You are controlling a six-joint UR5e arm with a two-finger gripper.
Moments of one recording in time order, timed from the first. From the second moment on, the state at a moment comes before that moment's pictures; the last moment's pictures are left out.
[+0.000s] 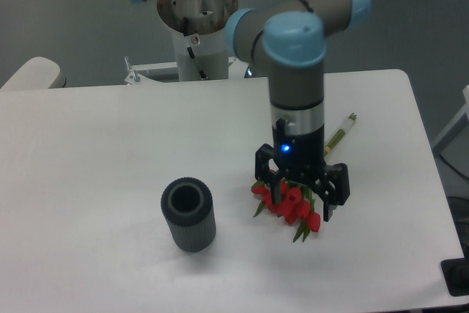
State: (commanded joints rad) arm 2.57 -1.90 -1.47 -0.82 1.22 1.00
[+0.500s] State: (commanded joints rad) arm 2.64 -1.89 -1.43 -0.98 1.18 1.18
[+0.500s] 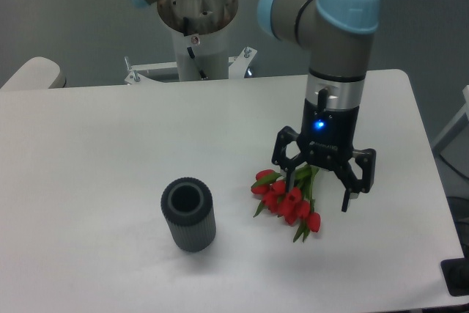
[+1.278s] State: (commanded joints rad) arm 2.65 -1.87 -1.43 -1.03 1.20 1.31
